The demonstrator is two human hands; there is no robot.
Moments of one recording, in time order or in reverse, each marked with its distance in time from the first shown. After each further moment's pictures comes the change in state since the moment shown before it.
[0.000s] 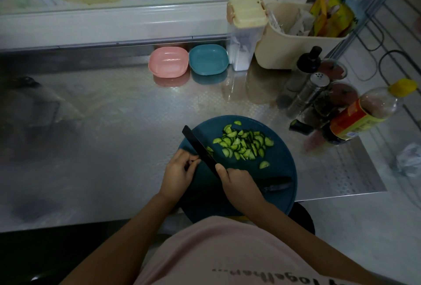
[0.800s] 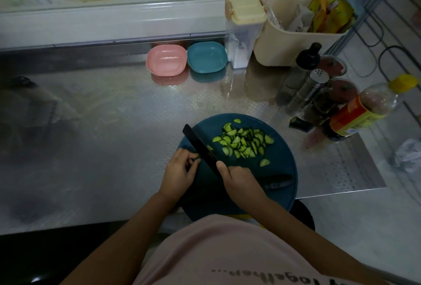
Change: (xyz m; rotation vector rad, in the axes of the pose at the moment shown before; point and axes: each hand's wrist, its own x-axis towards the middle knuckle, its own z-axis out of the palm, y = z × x) left_hand 0.000 0.000 -0.002 0.034 -0.021 0.037; right_hand 0.002 0.000 0.002 0.041 0.096 -0.092
